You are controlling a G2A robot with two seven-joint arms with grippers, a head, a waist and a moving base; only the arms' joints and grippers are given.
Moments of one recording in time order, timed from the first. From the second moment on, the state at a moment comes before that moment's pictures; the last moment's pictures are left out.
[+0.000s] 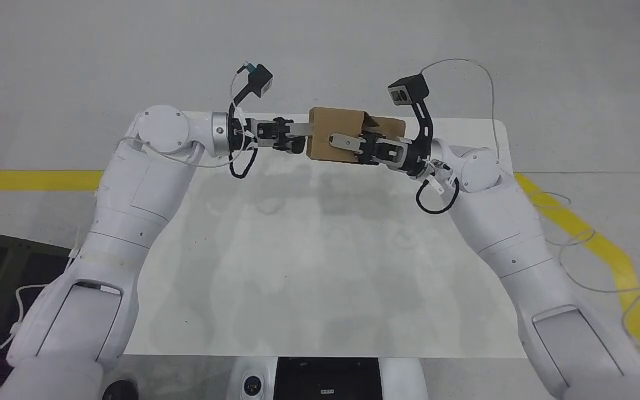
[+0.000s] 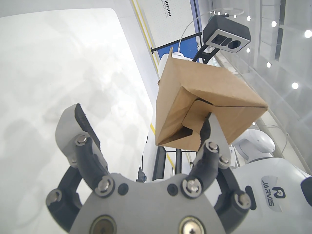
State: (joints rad) left arm 0.47 -1.18 -1.00 -1.00 -0.34 -0.34 -1.21; right arm -0.58 -1.25 0.93 -1.08 0.60 -0.73 1.09
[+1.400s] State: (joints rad) left arm 0.46 -1.21 -0.96 -0.90 -0.41 -0.43 -1.27; right arm -0.59 -1.27 0.93 -1.04 0.70 -0.69 1.13
